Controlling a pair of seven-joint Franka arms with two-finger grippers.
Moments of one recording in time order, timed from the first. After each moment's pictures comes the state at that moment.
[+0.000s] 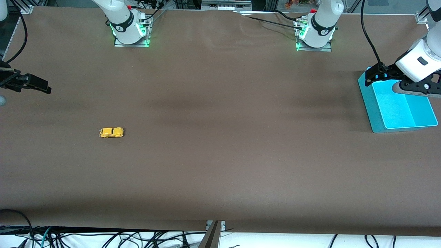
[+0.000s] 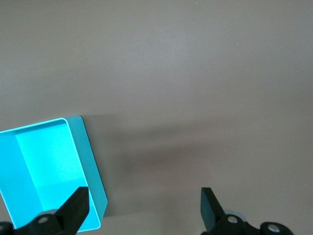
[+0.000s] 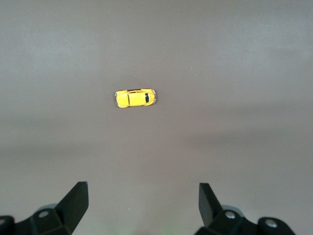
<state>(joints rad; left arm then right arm) -0.04 -0.03 0.01 -1.70 0.04 1.59 0.09 0.03 0.11 -0.11 -1.53 -0.02 1.53 -0.04</state>
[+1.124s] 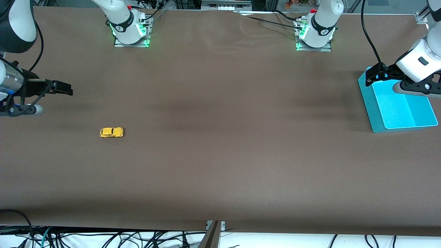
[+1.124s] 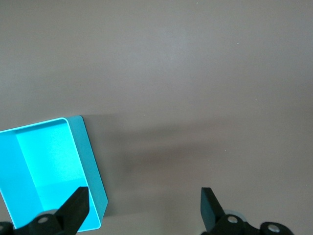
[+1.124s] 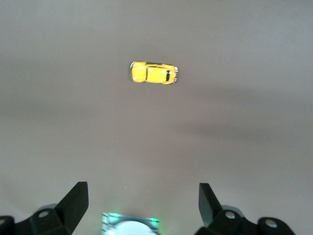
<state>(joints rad) -0.04 -0.03 0.01 -1.70 0.04 1.59 0.09 0.08 0.20 -0.10 -1.53 -0.03 1.47 -0.22</state>
